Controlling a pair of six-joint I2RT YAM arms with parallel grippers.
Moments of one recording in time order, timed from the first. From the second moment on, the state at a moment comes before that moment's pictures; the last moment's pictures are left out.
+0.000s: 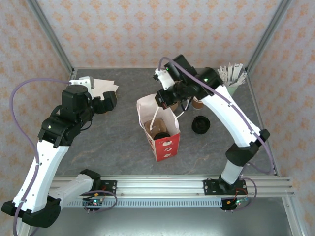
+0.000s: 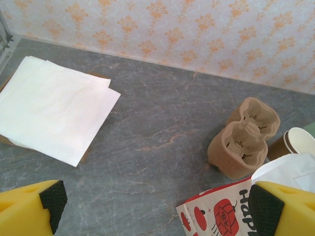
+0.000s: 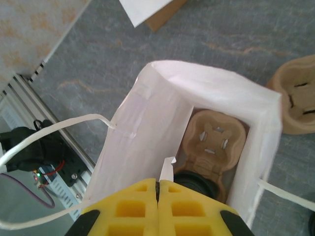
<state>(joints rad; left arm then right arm) -0.30 0.96 1.35 -0.93 -0.18 -0.42 0.77 1.75 2.19 -1.39 -0.25 0.18</state>
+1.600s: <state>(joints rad) -0.16 1.95 1.78 -1.15 -0.41 -0.15 0.66 1.04 1.58 -1.00 0.40 0.22</state>
